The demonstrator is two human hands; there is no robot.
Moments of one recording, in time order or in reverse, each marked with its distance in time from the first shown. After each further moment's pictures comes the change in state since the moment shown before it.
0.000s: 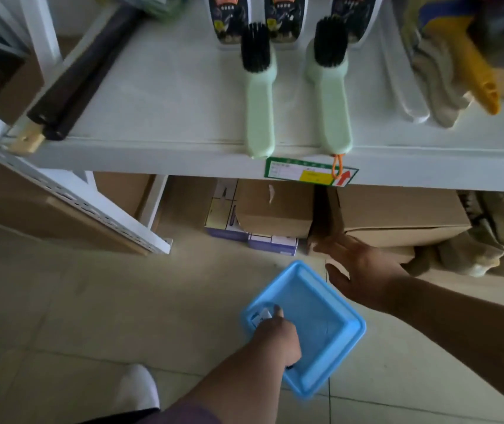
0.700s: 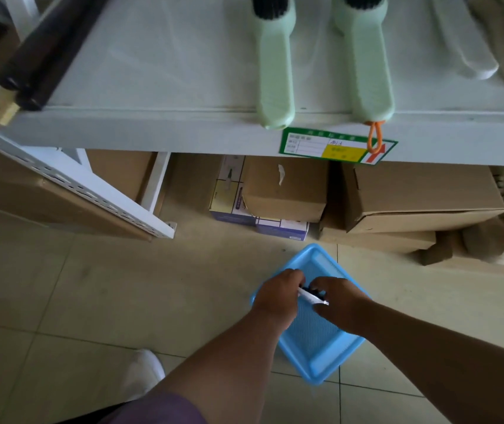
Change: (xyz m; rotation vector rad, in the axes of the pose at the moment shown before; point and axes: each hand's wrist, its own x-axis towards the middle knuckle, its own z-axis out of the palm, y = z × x) left_hand 0.015 -0.033 -0.018 -0.490 0.529 0.132; right_hand -0.027 -0.006 0.128 0.289 -0.542 0.501
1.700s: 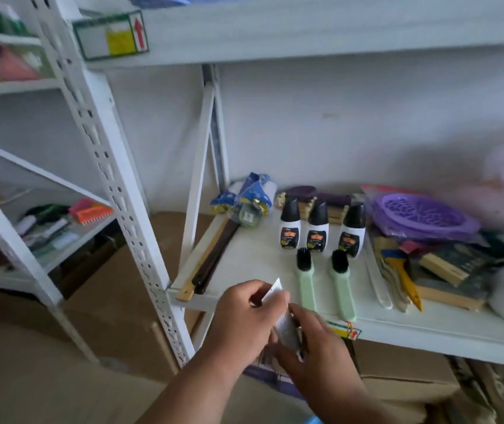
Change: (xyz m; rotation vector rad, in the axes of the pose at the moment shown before) left_hand -0.174 0.125 -0.372 -0.655 0.583 0.231; right_hand -0.189 -0.277 -0.175 0.179 0.777 -0.575
